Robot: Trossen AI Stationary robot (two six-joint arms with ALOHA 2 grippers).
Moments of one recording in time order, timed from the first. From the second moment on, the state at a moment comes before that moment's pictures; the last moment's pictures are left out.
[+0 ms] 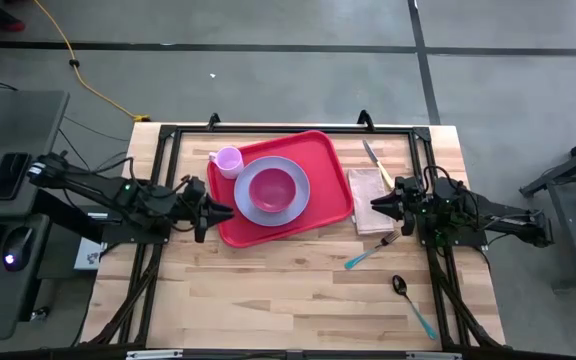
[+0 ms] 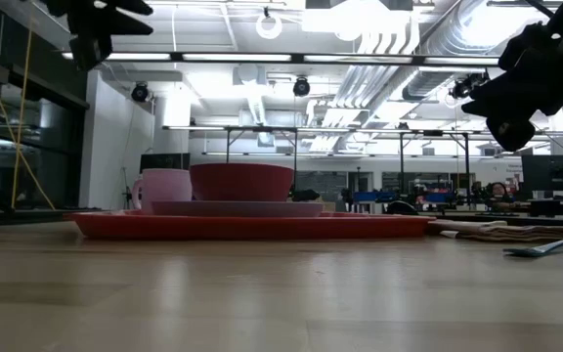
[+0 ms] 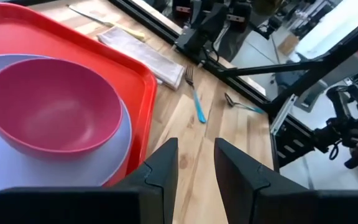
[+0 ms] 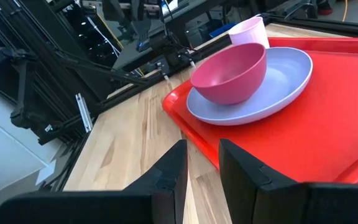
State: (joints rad) left arm -0.31 0.68 0.60 -0.26 -0.37 -0.70; right arm -0.20 0.05 0.12 -0.22 -0.17 0.47
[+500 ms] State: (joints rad) left arm -0.31 0.65 0.46 -0.17 -0.35 -0.71; right arm -0.20 0.05 0.12 -0.26 -0.10 0.47
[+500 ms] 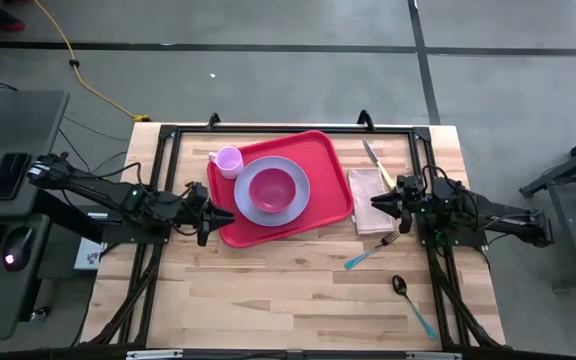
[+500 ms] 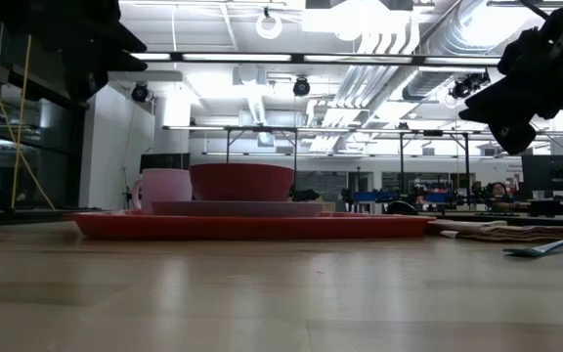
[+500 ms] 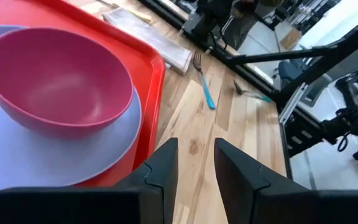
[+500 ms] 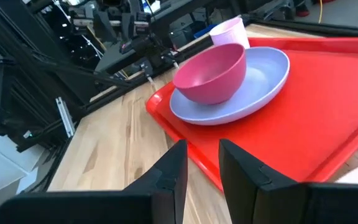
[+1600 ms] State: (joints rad) left arm -0.31 0.33 0.46 -0.46 -0.40 -0.71; right arm -0.20 0.90 0.54 -0.71 0.21 0.66
